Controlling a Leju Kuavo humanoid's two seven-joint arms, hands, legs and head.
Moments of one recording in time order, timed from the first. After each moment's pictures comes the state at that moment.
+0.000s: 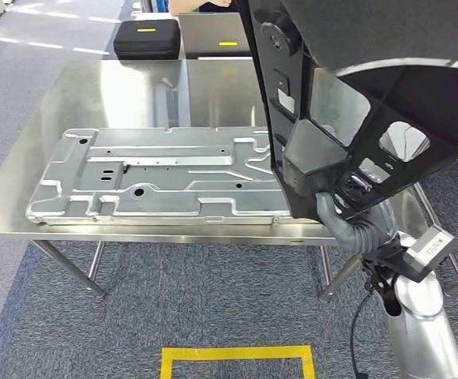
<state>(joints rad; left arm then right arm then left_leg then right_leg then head) -0.08 -0.11 1.44 -0.23 -0.89 -0.16 -0.12 -0.22 -0.20 0.09 -1.87 -0.01 0.34 -0.44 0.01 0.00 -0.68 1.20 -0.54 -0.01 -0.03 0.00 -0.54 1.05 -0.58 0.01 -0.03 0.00</state>
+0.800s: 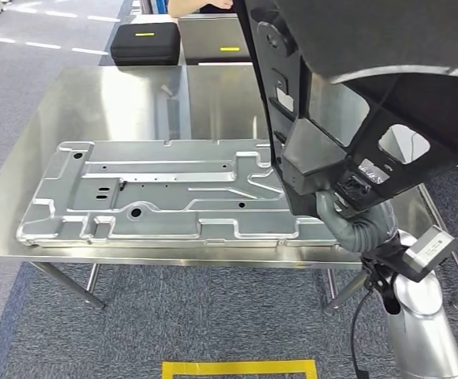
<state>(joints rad) -0.09 -0.11 1.44 -0.23 -0.90 -0.16 -0.12 -0.23 -0.20 0.09 -1.87 0.01 0.33 -0.45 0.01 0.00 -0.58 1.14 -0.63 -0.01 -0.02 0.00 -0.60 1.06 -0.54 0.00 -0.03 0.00</state>
